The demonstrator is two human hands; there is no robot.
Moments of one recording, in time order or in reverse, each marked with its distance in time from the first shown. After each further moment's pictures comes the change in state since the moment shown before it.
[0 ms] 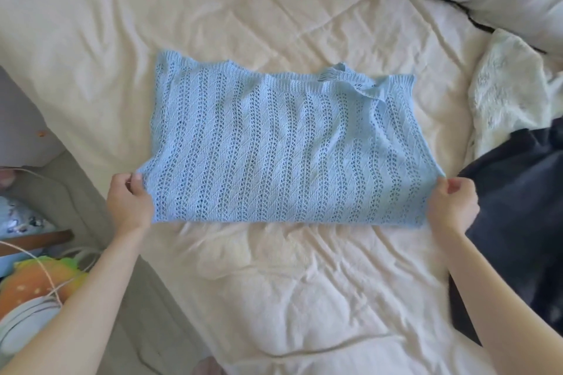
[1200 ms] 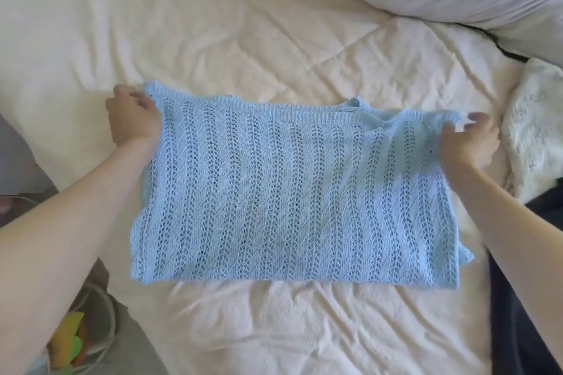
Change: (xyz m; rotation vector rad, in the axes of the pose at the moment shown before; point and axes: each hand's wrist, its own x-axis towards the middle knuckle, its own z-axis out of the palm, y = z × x) left_hand 0.137 0.133 0.057 0.066 0.107 0.133; right_hand 0.099 -0.125 0.070 -0.051 0.042 -0.182
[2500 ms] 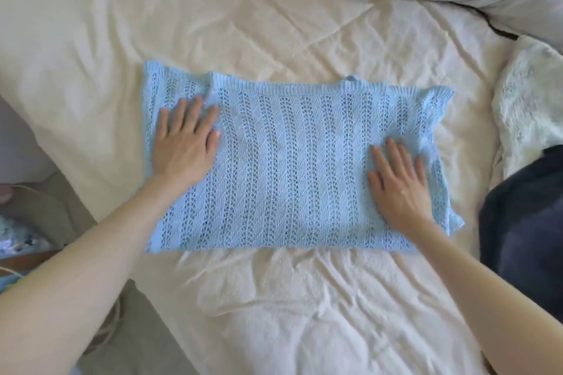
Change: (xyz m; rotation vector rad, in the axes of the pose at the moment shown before) left_hand -0.087 -0.037 0.005 0.549 -0.270 0.805; right_hand -0.118 0.067 0.003 -0.527 -0.440 -0.768
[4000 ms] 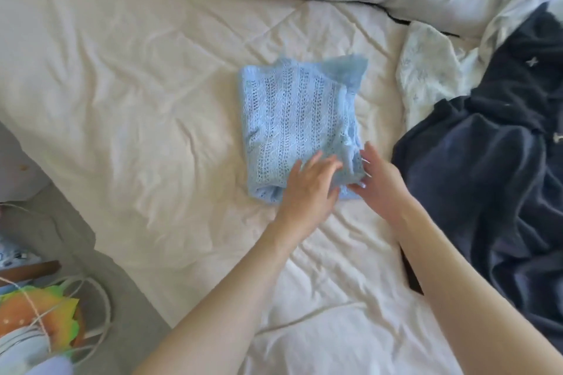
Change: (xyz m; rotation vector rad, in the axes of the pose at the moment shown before) left_hand -0.123 0.280 -0.057 -0.642 -0.105 0.363; right_hand -0.093 0.024 -0.073 1.783 -0.054 0.723
